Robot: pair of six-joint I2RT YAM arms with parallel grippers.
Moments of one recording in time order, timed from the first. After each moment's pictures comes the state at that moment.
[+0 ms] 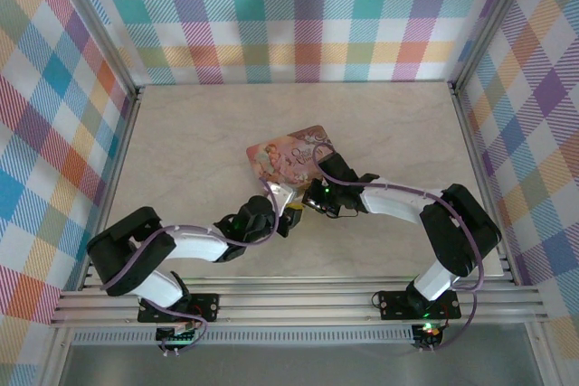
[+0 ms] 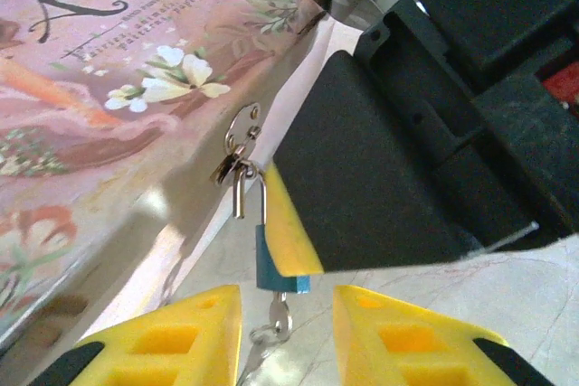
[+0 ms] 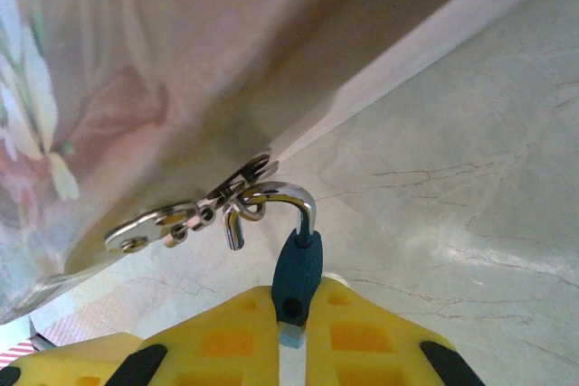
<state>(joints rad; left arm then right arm) -0.91 1.49 0.43 0.63 -0.10 -0.24 0.70 1.61 0.87 -0.21 -0.26 1.05</state>
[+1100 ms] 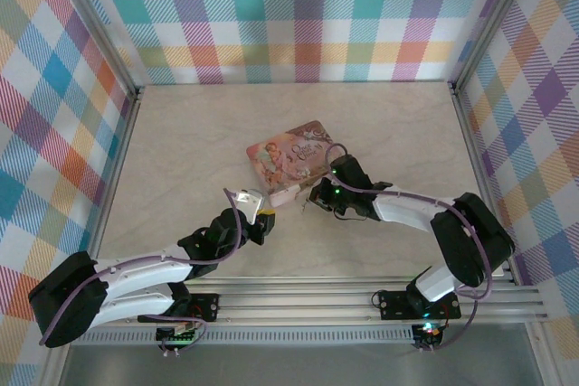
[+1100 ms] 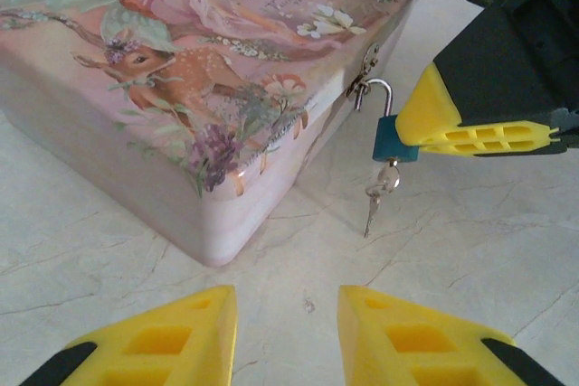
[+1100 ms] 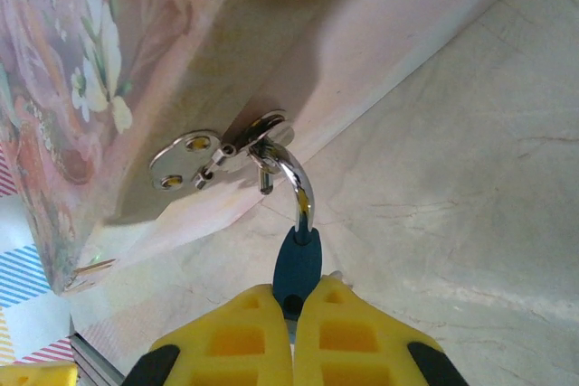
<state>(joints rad) -0.90 1.05 0.28 0.31 -0.26 -0.31 0.64 1.53 0.73 -0.03 -0.29 1.04</state>
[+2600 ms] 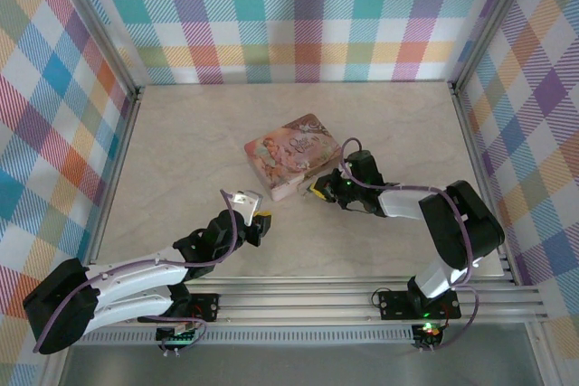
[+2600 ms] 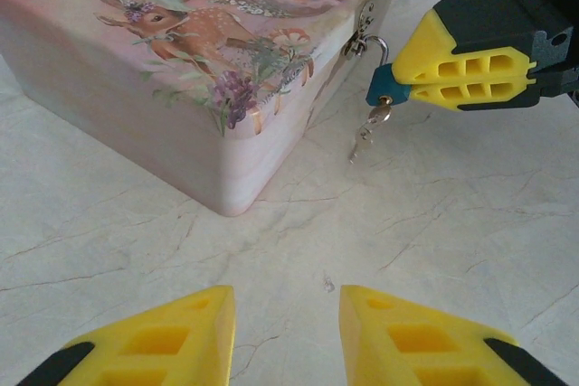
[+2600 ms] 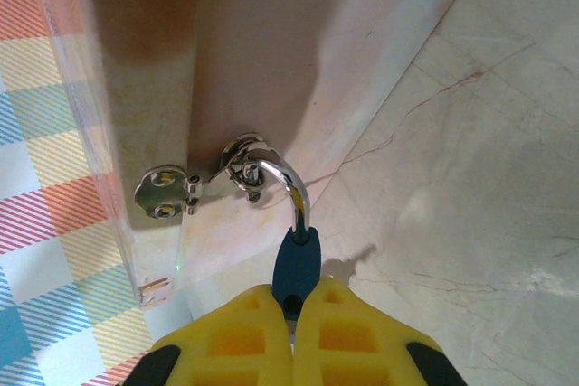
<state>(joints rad) -0.90 0.99 0.27 0.23 -0.28 -0.32 0.48 1.63 0.66 0.29 -0.53 1.20</state>
